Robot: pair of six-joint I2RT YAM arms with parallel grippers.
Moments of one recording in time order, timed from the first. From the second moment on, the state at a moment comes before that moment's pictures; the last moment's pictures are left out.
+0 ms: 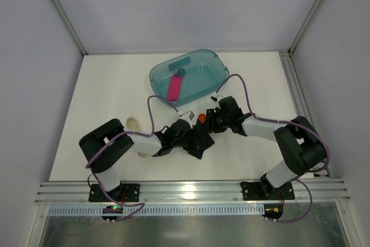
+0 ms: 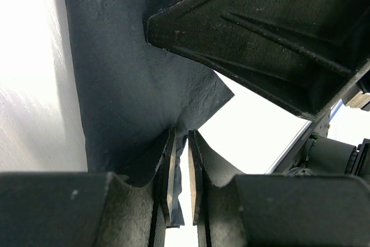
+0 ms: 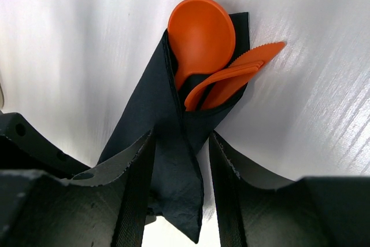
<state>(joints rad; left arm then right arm) -0.96 1.73 0.66 0.43 0.10 -0.97 0.53 1.56 0.68 0.04 -0.28 0.45</state>
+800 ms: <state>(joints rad) -0.96 1.71 0.62 0.47 0.10 -0.98 0.52 1.59 0.67 0.07 -0.34 0.41</state>
